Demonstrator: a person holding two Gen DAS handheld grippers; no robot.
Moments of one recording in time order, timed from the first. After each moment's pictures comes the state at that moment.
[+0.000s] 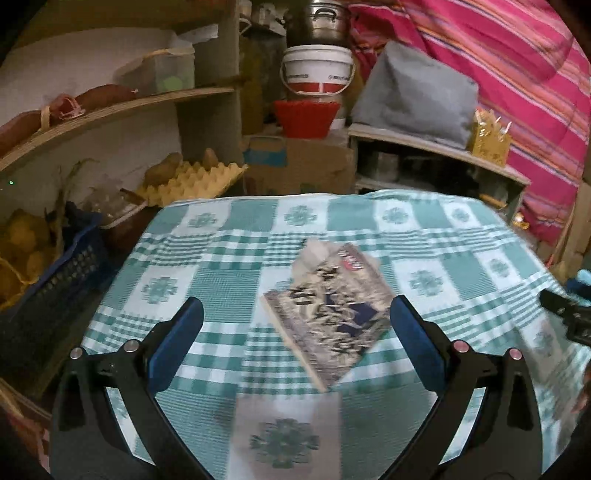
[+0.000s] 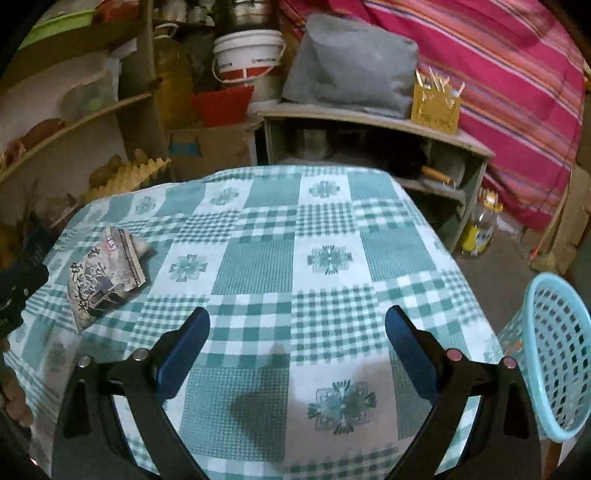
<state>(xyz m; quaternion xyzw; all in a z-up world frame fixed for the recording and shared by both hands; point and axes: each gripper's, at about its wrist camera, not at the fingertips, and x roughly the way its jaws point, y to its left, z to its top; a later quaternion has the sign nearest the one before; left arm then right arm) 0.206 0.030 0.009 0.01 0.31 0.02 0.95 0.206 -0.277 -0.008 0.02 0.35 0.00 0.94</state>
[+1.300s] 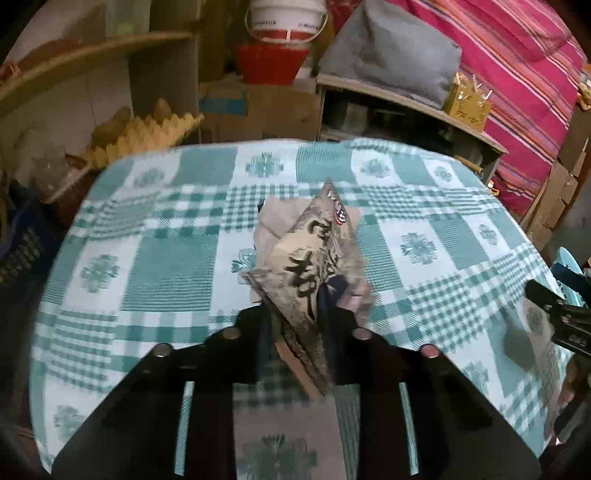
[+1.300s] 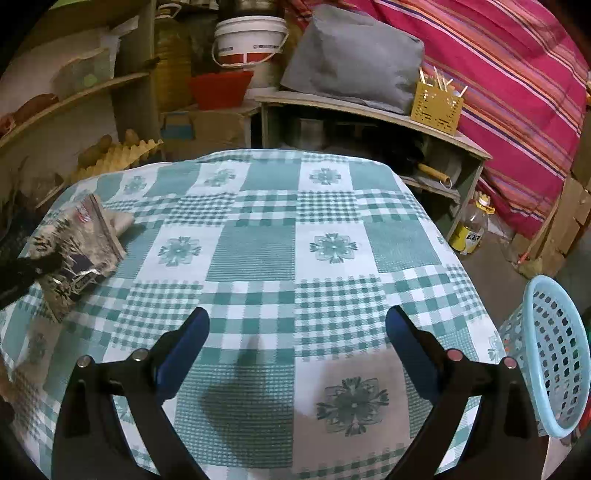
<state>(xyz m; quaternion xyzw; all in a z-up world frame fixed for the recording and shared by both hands) 0.240 0.036 -0.016 -0.02 0.39 -0.08 0.92 0.211 -0.257 -0.020 -0.01 0.37 -0.02 0.93</state>
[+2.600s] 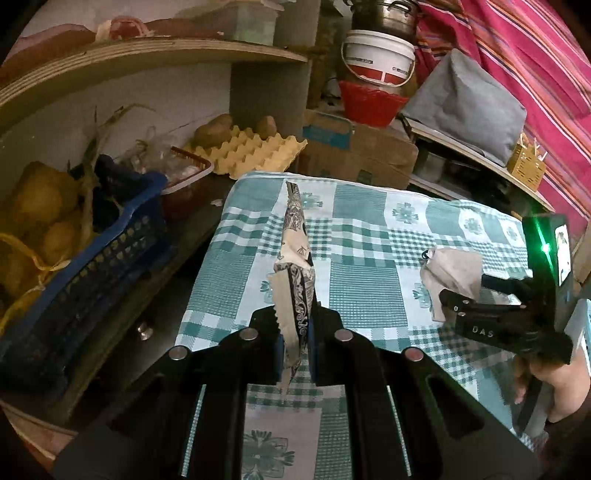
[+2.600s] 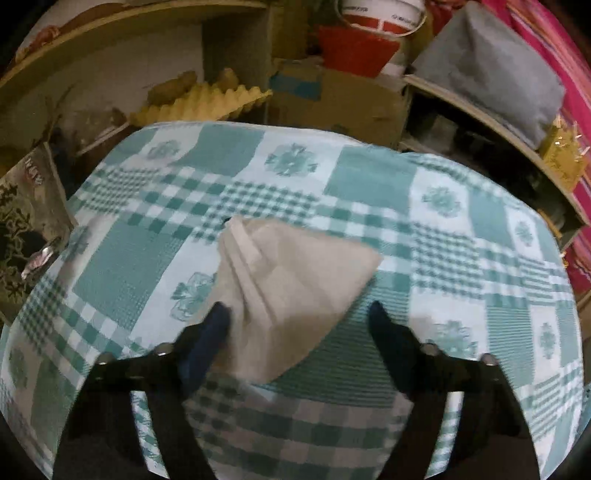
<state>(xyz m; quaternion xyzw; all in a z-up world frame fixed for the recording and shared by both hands) 0.231 0.190 0.000 -0.07 0.36 0.02 0.93 0.318 -0.039 -0.052 -0.07 0.44 0.11 0.89</state>
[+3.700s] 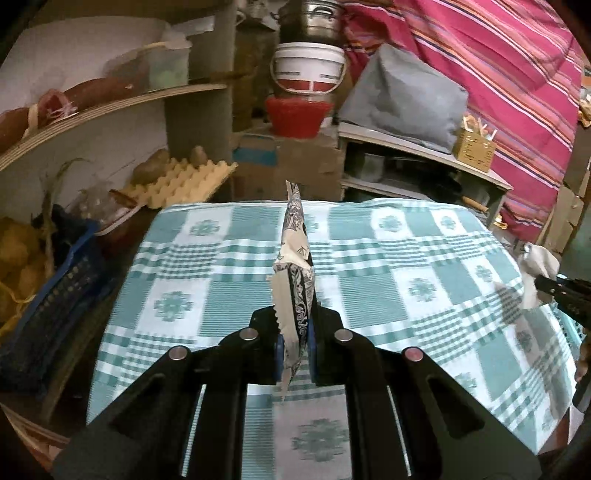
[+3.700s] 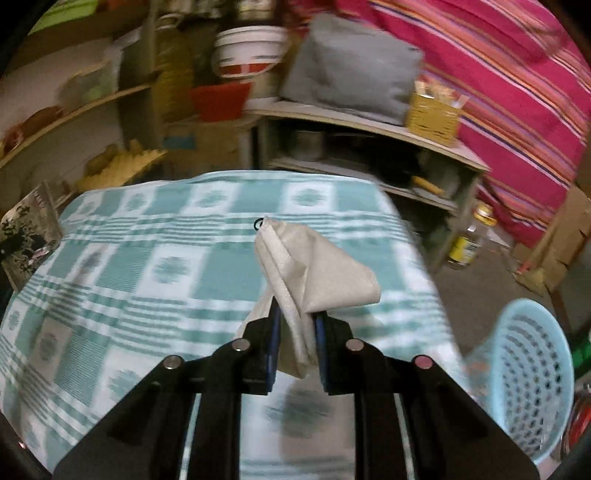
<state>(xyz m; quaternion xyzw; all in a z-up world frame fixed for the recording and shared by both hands) 0.212 0.064 0.039 -0.02 0.32 -0.05 0.94 0.207 -0.310 0.015 0.00 0.37 -0.01 0.93</state>
